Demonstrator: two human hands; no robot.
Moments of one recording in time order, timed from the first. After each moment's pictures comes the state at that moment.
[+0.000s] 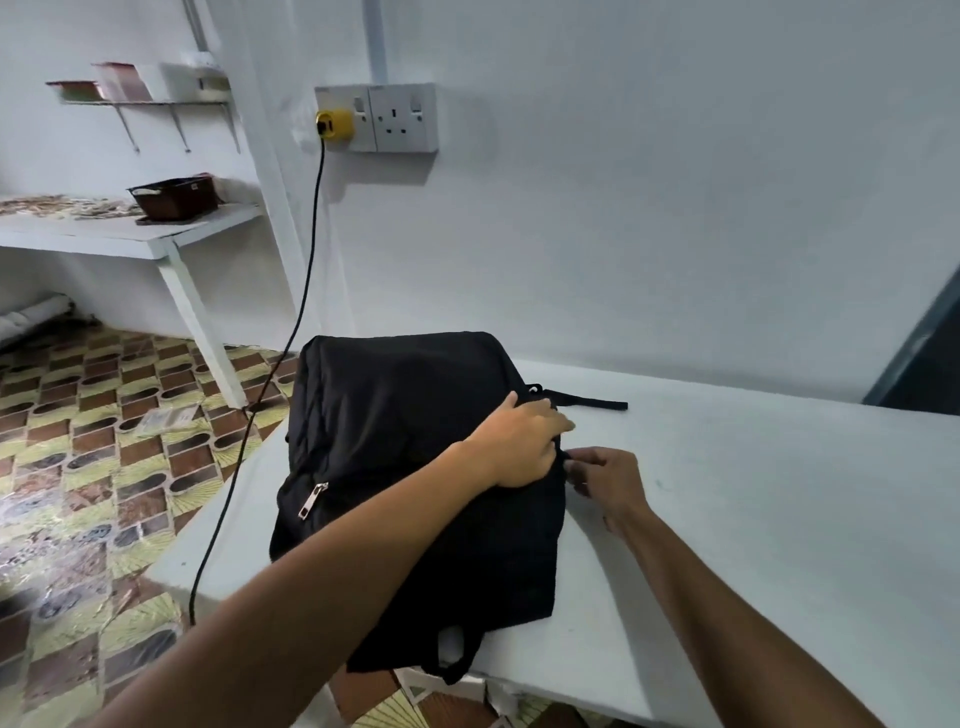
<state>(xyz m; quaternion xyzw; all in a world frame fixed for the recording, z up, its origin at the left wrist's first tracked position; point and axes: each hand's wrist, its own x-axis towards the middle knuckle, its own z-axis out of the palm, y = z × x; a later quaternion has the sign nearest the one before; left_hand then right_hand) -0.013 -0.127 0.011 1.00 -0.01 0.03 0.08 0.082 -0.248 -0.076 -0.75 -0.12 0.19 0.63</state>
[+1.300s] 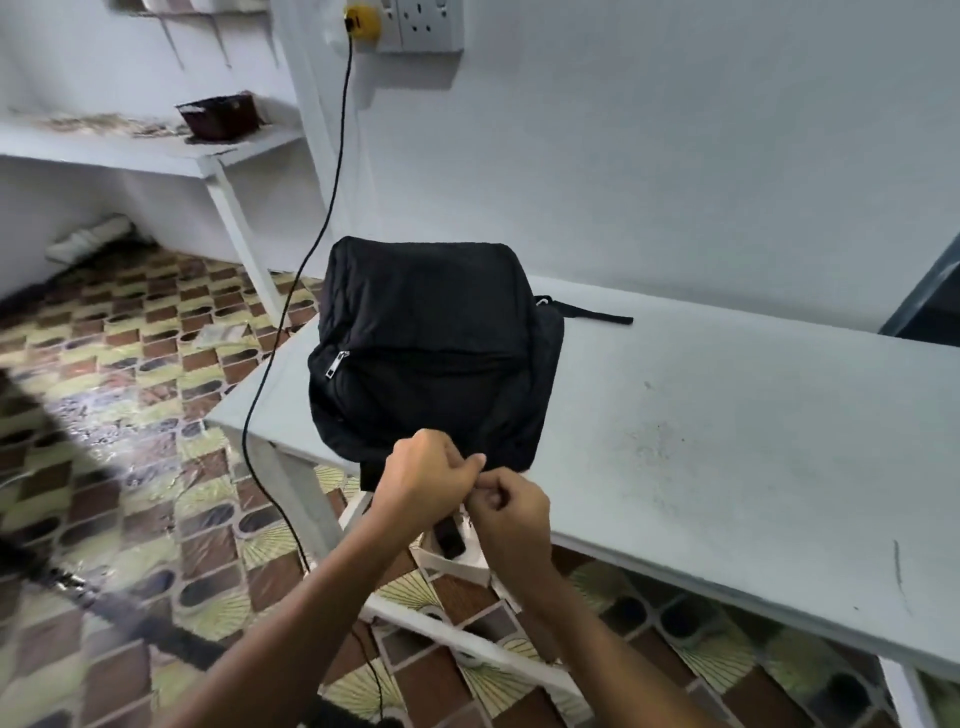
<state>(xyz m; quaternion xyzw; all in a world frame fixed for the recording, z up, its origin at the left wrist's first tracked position) -0.181 -0.214 -0.037 0.85 0.39 0.13 0.32 -0.132 -0.315 -0.084 -0.71 -0.27 0.15 0.64</state>
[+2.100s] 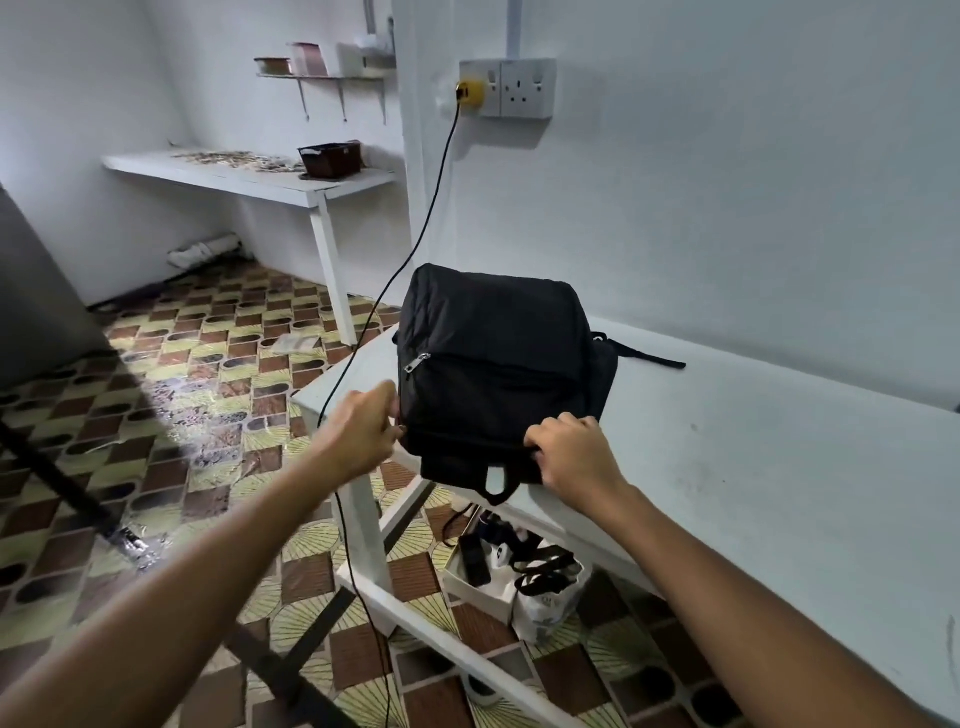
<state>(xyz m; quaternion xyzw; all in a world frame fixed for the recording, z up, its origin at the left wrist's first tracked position) -0.265 -0.146 -0.011 0.89 0.37 0.17 0.19 -0.059 -0.301 -0.044 -0.79 -0.60 -0.09 0.09</state>
